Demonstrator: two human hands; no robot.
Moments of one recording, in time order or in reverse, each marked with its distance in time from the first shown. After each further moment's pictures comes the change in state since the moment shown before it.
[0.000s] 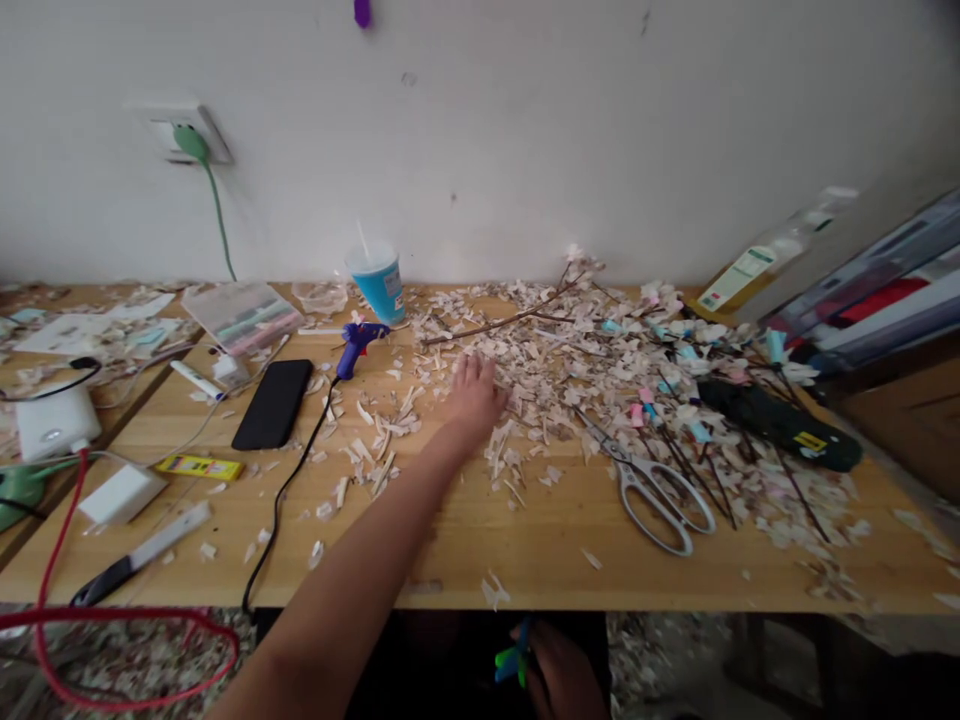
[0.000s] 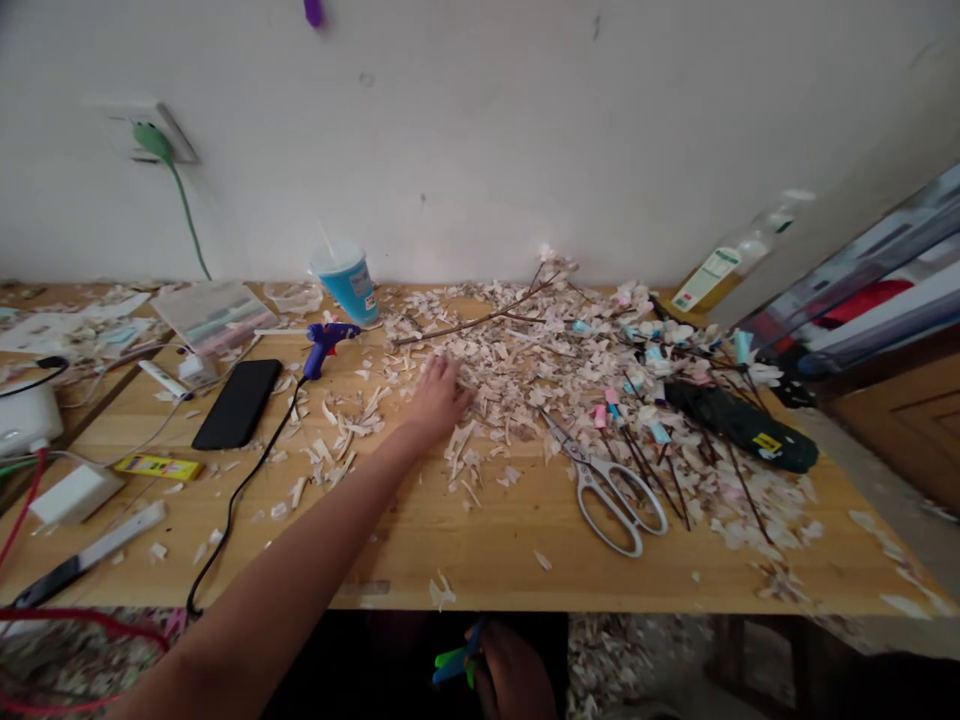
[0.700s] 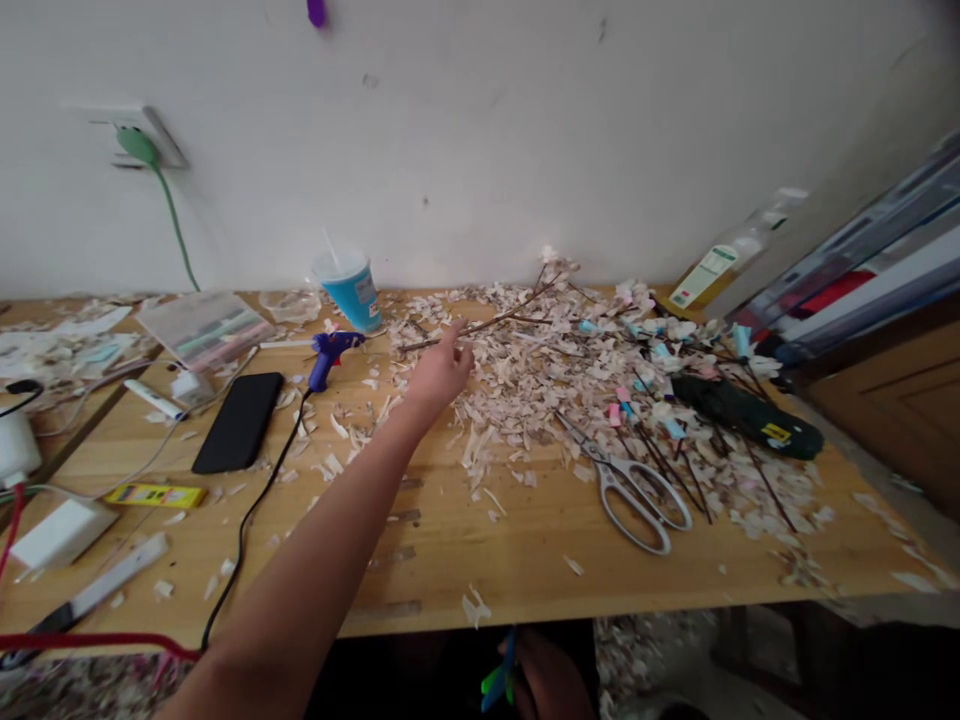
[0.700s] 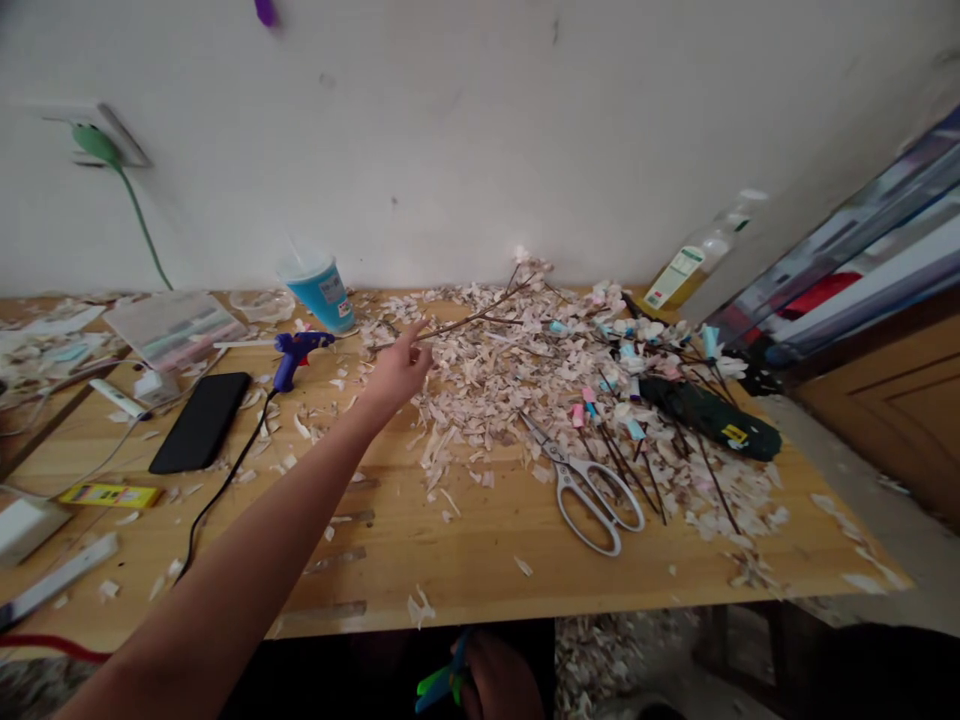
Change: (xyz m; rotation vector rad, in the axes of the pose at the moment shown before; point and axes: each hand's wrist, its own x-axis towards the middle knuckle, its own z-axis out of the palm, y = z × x) left_hand 0.043 0.004 -0.038 -0.072 0.023 -0.014; right_hand -0.007 0.005 0.016 -0.056 0.044 0.022
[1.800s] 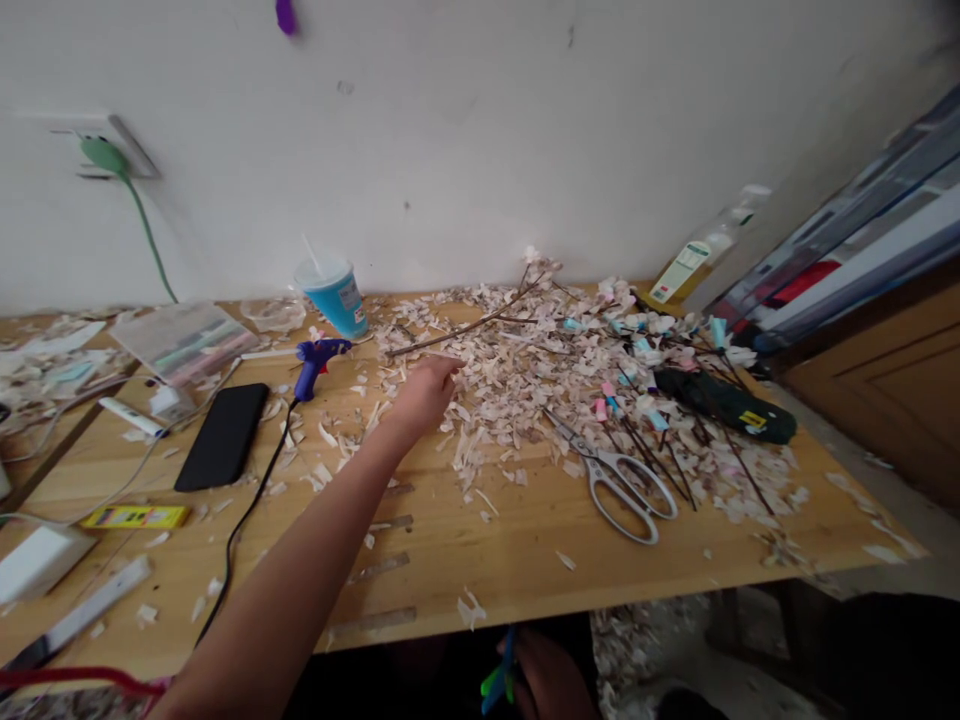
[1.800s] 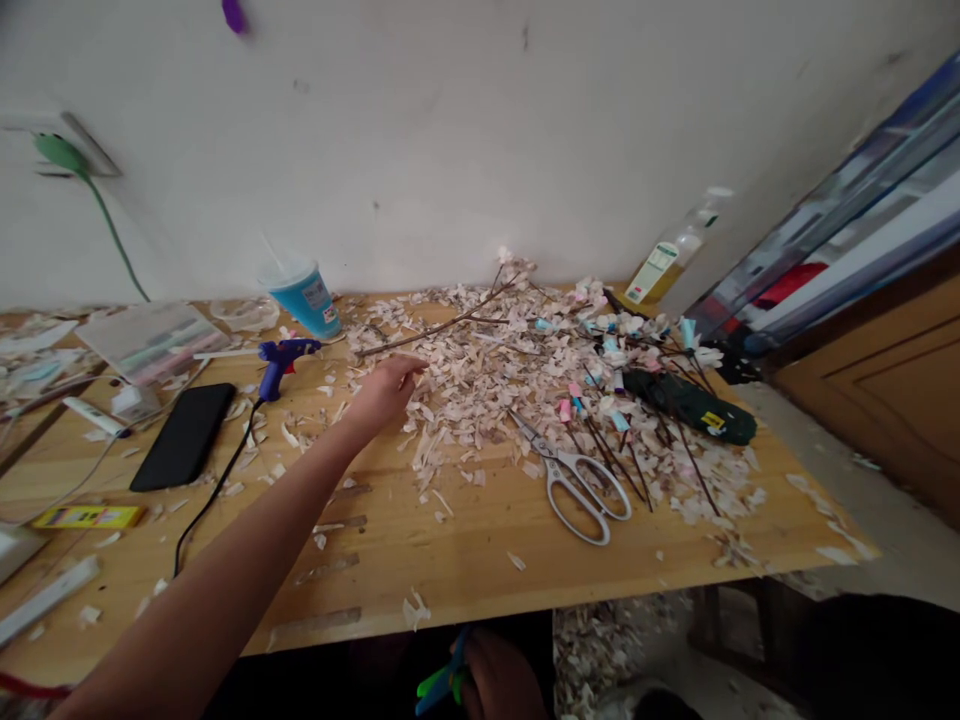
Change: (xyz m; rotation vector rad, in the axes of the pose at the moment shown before) left_hand -0.014 -0.019 0.001 0.147 -0.136 0.323; right_hand 0.014 -0.004 -0.017 -0.052 0.035 -0.044
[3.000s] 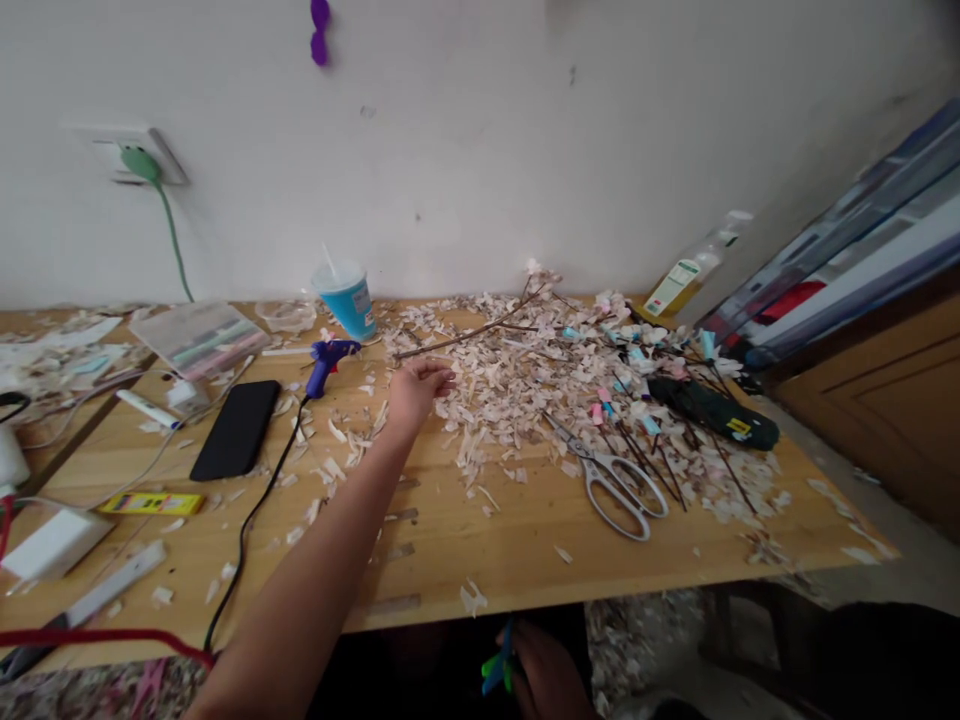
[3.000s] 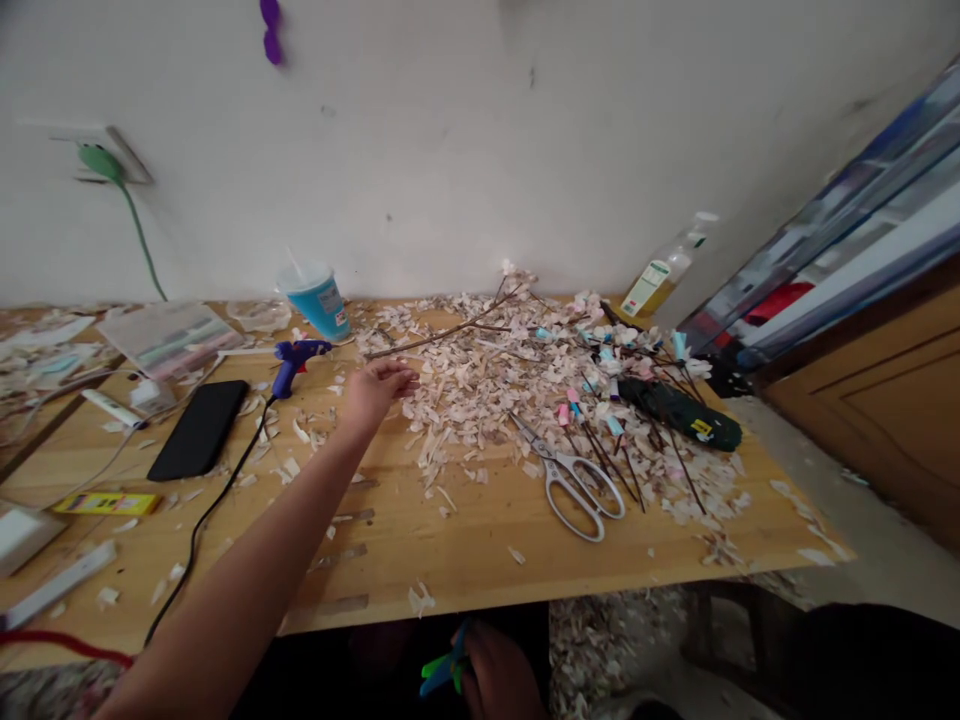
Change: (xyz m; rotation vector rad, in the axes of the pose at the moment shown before) left_hand -0.008 -0.001 0.000 -0.925 0.260 -0.585; right_hand -0.014 0.001 0.013 0.082 -0.116 0.103
